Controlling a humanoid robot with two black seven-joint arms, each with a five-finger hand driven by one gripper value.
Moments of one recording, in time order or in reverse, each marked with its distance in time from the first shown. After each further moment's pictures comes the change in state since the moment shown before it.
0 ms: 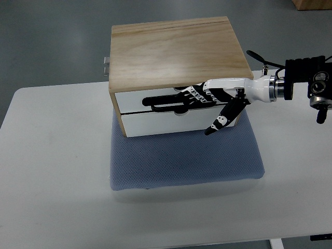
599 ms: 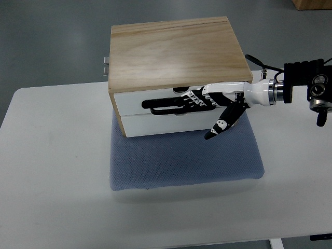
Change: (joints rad) left arm 0.000 0.000 0.000 0.000 0.000 0.000 0.000; right arm 0.004 -0.005 -0.018 0.024 0.011 0.010 0.000
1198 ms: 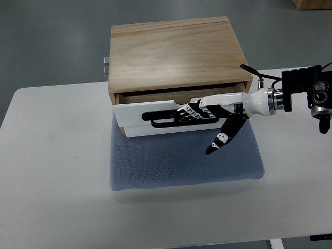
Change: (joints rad) left arm 0.000 0.000 0.000 0.000 0.000 0.000 0.000; right arm 0.016 -0.038 -0.040 0.105 0.003 0.015 0.000
